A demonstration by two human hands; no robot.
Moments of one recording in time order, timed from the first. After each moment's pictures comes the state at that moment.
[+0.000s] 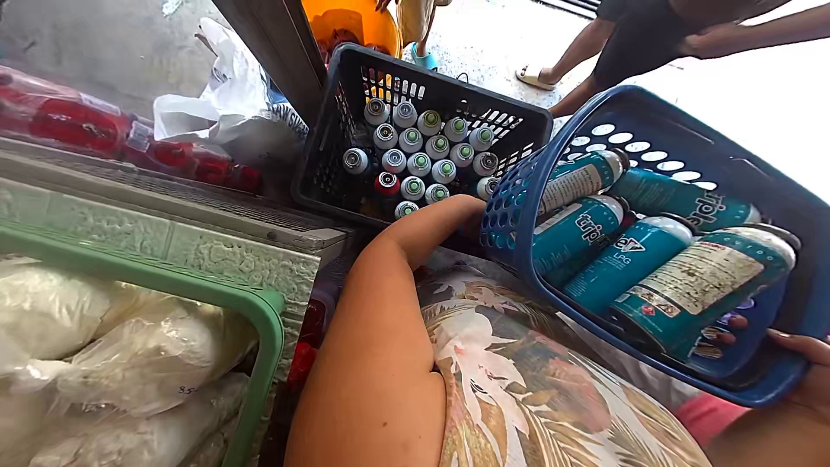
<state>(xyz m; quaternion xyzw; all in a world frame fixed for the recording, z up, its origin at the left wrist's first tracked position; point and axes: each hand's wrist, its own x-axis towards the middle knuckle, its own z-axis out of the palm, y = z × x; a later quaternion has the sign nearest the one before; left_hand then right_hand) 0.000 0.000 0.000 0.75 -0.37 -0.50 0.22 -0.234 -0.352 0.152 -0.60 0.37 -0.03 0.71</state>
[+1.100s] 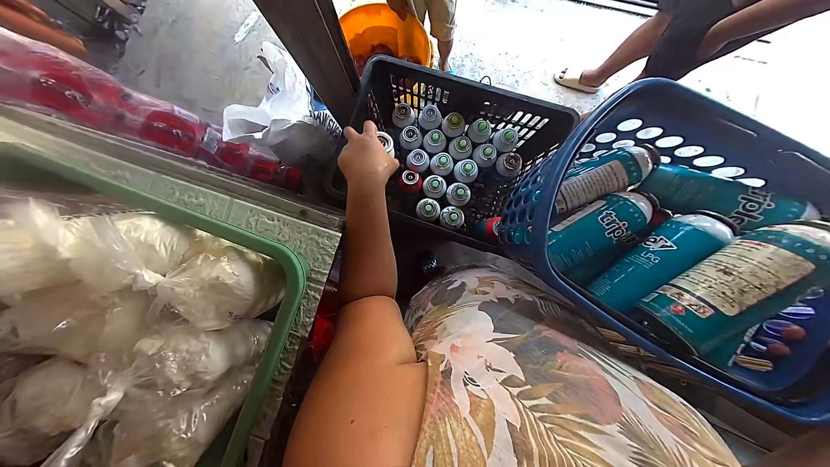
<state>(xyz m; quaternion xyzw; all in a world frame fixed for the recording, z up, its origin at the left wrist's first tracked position) 0.001 0.181 0.101 0.94 0.25 -0.18 0.14 -0.214 -0.299 0.178 -0.61 0.45 -0.12 0.64</state>
